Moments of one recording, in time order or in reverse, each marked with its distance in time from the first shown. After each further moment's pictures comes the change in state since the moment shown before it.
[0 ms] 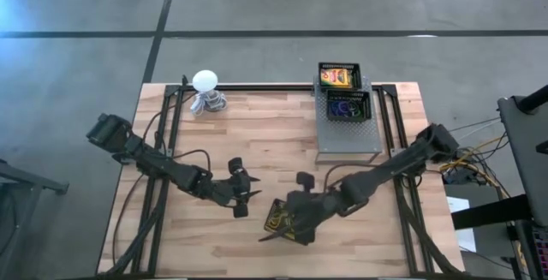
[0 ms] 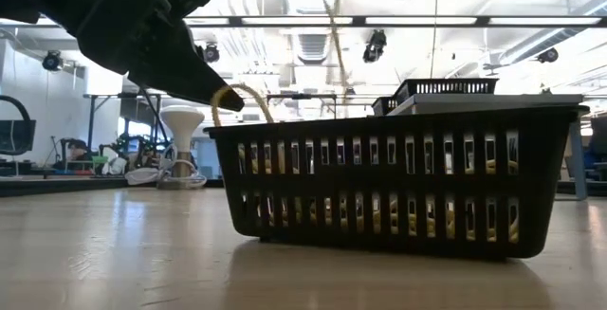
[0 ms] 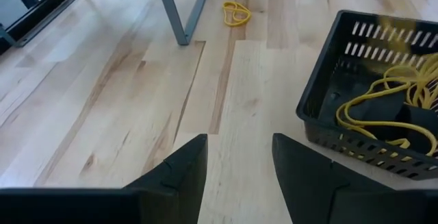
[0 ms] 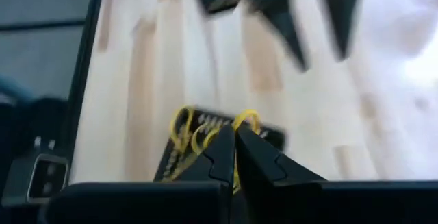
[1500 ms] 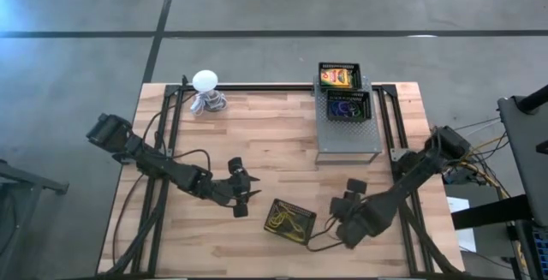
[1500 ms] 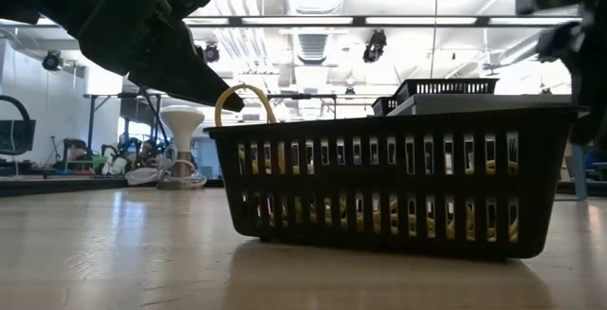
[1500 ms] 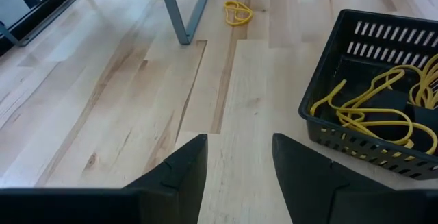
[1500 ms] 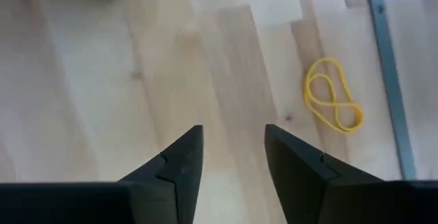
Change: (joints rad) left arm 0.002 0.000 -0.002 -0.001 -0.003 0.000; right arm 0.234 -0.062 -0.307 -0.489 0.048 0.520
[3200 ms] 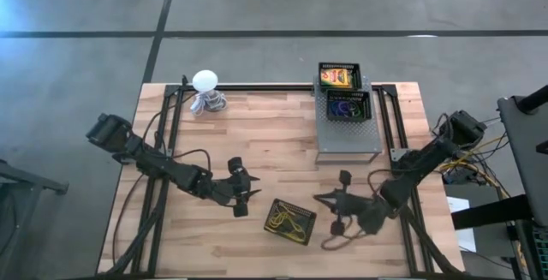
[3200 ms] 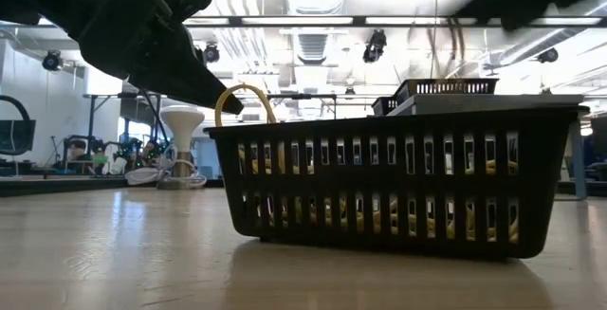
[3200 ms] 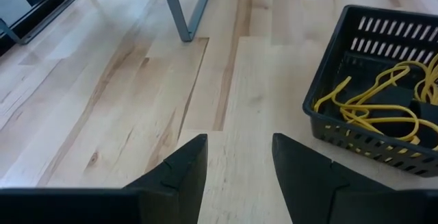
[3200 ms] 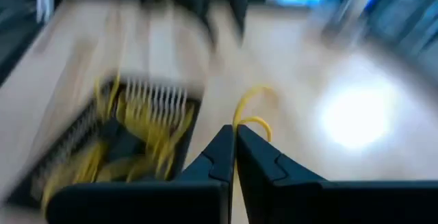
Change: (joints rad) left arm 0.004 0.000 -0.004 -0.002 0.000 0.003; right arm 0.000 -0.262 -0.451 1.157 0.506 -0.611
